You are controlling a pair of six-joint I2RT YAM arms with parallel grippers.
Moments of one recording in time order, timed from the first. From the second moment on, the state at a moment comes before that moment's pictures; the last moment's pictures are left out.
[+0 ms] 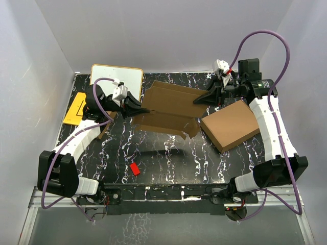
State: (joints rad) left arm -0.23 1.35 0.92 0.59 1.41 -0.06; right arm 0.09 1.42 1.62 -0.98 -1.42 -0.77
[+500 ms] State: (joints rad) left arm -0.12 1.28 0.88 0.46 1.14 -0.23; right arm 0.06 1.38 1.47 -0.74 -1.35 -0.56
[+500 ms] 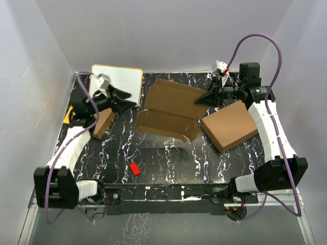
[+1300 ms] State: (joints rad) left arm 0.21 1.14 0.43 0.93 0.75 -1.17; right arm 0.00 1.48 1.83 -0.09 -1.35 0.43
